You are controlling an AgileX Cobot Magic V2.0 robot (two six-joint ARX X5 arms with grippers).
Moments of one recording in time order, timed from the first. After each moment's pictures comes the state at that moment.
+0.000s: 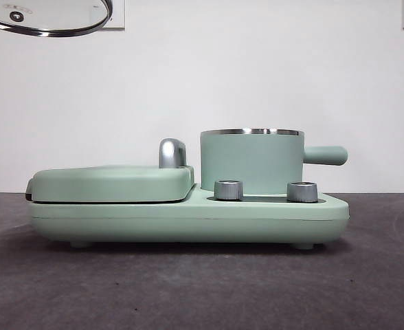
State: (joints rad) left arm -0.39 0.74 0.90 -0.46 0.21 0.10; right arm 0.48 1.17 1.54 -0.88 -0.01 -0.13
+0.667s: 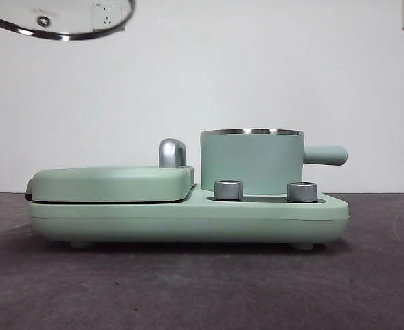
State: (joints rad) left arm -0.39 0.81 0.90 -0.42 0.36 0.09; right arm 0.48 0.46 0.86 -0.86 0.00 -0.03
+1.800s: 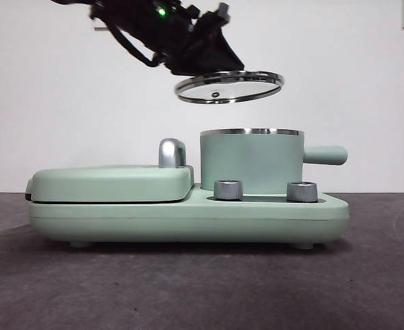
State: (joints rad) left arm -0.56 1.77 1.38 0.15 0.37 0.13; right arm 0.48 0.39 0.78 -0.89 0.00 0.01
